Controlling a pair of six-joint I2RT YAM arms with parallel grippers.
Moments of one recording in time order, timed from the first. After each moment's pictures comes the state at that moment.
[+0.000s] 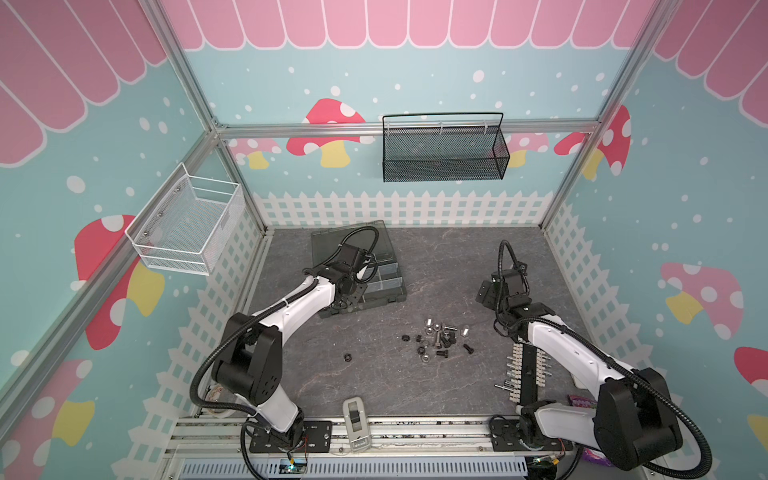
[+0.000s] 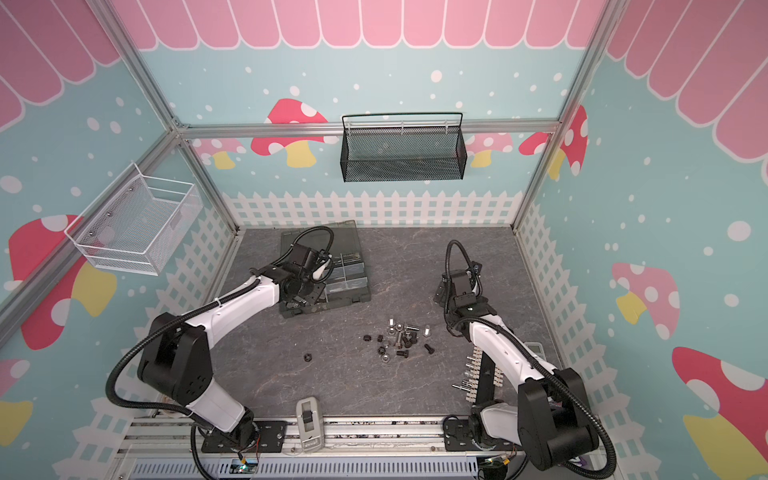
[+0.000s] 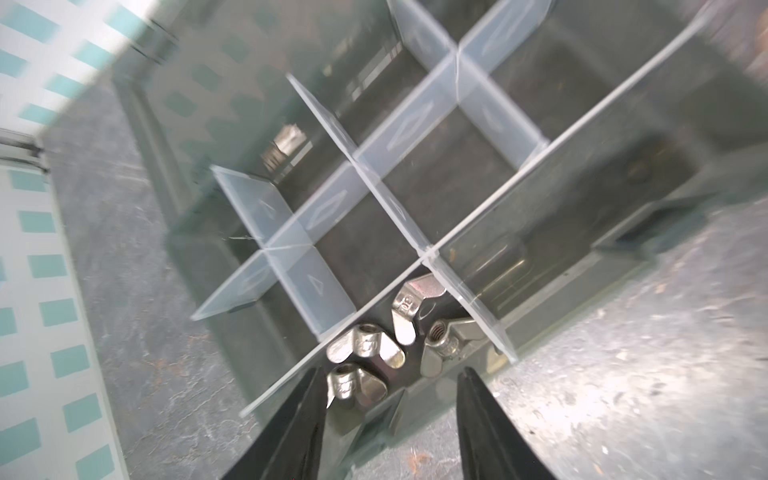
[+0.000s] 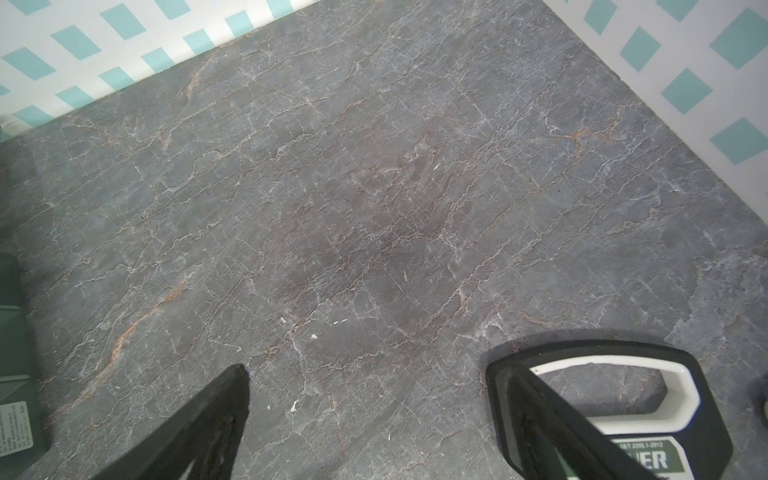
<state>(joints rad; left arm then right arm) -0.40 1.61 1.21 -0.60 -0.22 0.16 0.28 1.26 0.76 -0.30 0.40 0.57</state>
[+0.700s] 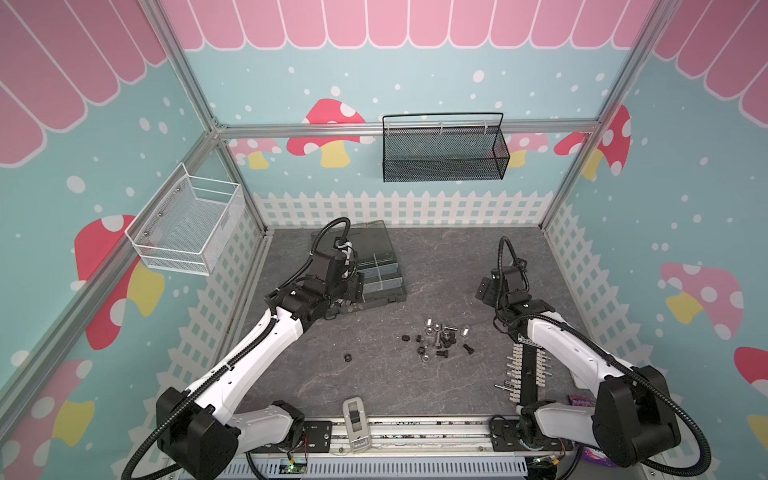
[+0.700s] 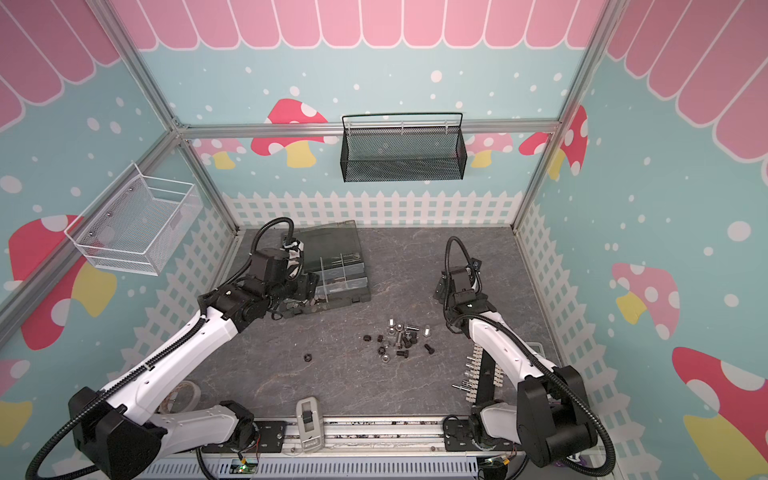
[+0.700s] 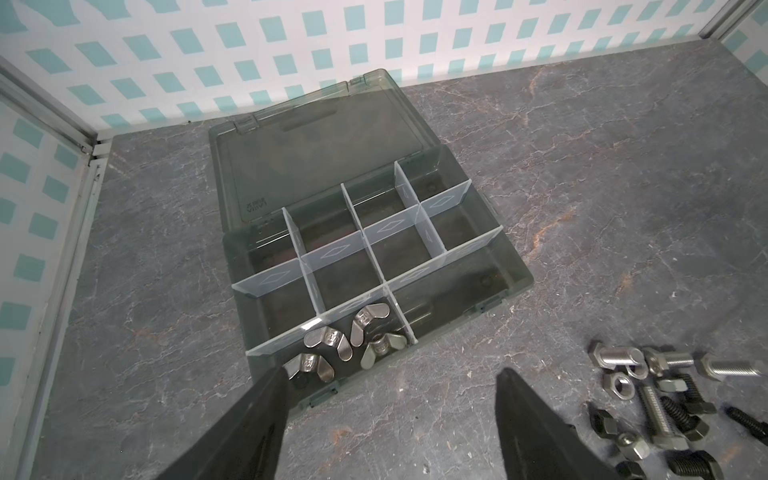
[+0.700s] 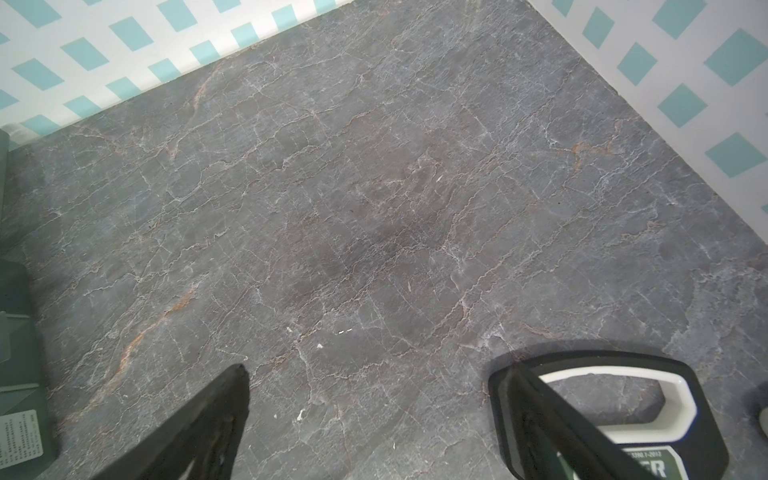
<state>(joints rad) -0.46 1.20 1.07 -0.56 -0.20 -0.22 0.28 1.28 0.80 -0.32 0.41 0.56</state>
